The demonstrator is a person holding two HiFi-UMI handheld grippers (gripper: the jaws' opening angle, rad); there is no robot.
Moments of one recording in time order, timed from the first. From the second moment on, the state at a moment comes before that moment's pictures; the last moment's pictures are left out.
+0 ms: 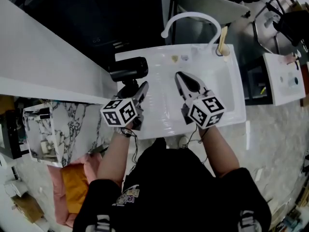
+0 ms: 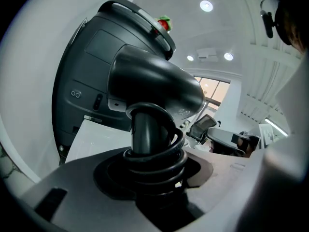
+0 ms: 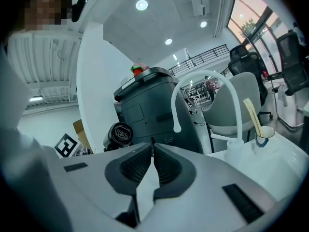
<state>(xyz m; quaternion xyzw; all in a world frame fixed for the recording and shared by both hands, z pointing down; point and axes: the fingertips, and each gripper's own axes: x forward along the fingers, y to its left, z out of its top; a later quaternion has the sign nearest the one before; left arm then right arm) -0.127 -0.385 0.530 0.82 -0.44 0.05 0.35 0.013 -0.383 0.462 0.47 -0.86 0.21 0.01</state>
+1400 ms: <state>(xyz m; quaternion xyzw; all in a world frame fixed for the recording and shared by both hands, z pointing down) -0.122 -0.453 0.707 0.73 -0.45 0.18 0.48 0.000 -0.405 0.543 0.50 -0.82 0.28 0.06</state>
